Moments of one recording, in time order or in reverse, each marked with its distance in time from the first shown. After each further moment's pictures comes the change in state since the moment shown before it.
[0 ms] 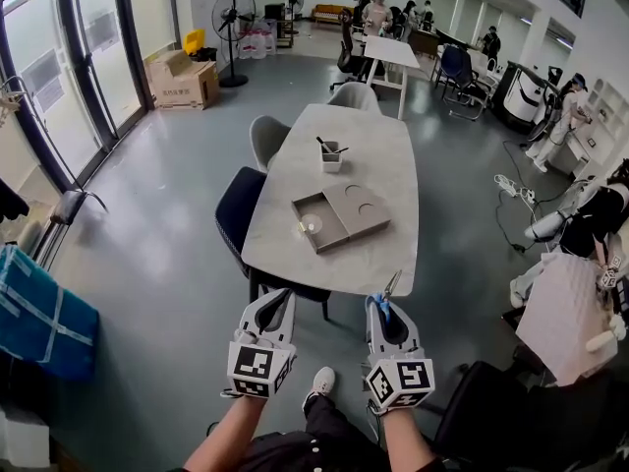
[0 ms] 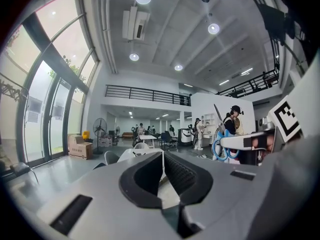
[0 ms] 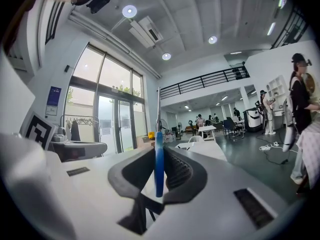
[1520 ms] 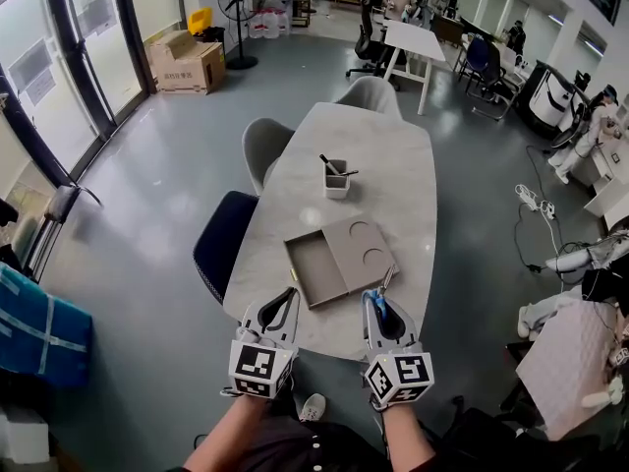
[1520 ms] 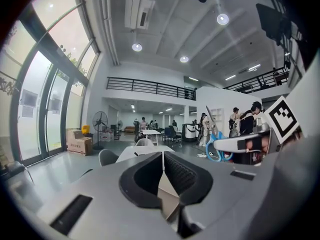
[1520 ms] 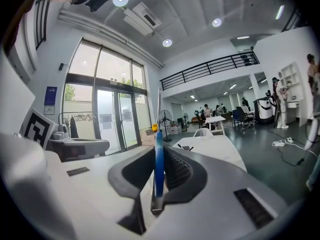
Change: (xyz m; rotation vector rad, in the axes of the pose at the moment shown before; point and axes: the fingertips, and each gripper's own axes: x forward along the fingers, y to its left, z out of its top) left arm 0.227 0.080 -0.009 -0.022 0.070 0.030; right arm 0.237 -0.099 -0.015 0.021 0.107 0.090
